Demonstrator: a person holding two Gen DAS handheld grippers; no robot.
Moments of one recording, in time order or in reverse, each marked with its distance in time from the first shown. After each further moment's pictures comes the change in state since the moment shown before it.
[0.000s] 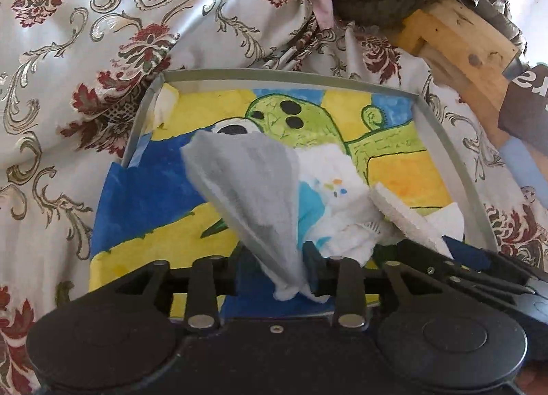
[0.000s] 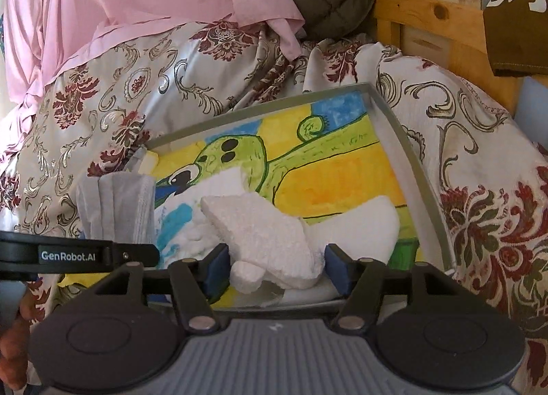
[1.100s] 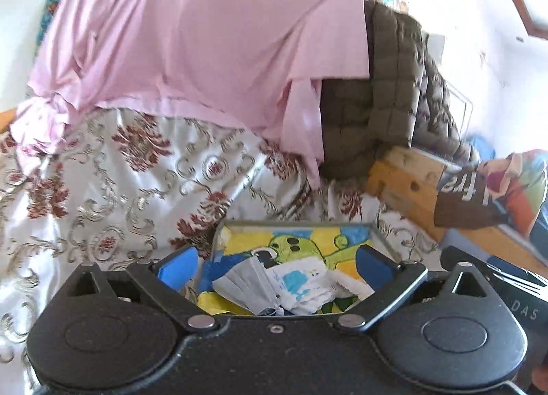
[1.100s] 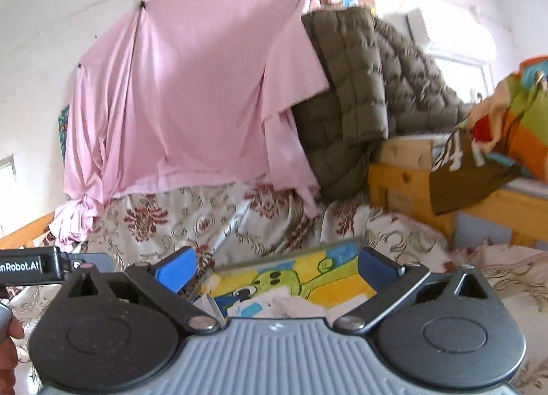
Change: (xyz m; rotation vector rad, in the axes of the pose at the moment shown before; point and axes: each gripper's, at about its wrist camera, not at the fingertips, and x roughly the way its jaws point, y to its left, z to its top) left arm -0.237 -0.023 -0.117 0.040 -0.599 0.074; right arm -0.216 0.044 -0.065 -0.032 -0.581 0.027
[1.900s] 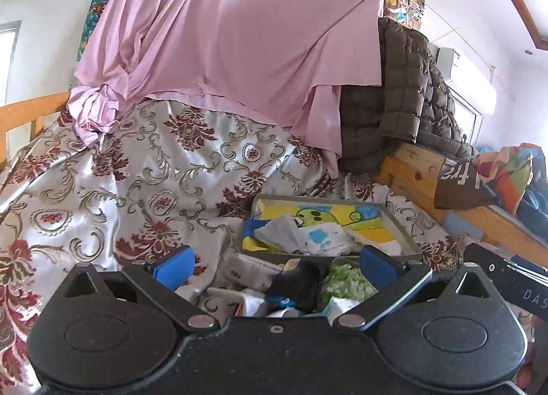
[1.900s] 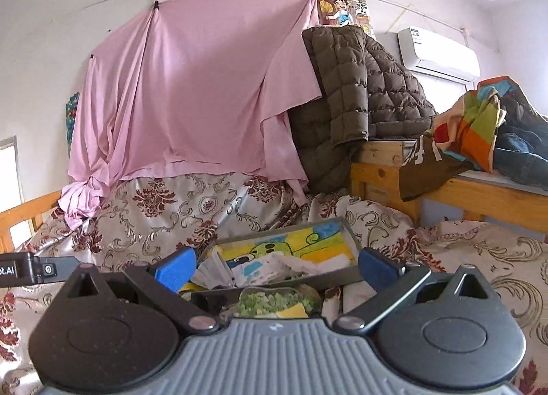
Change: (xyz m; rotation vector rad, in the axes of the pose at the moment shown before) left arm -0.119 0.032 -0.082 -0.038 -0.025 0.056; right arm -0.107 0.034 -0.055 -0.072 0.012 -0.058
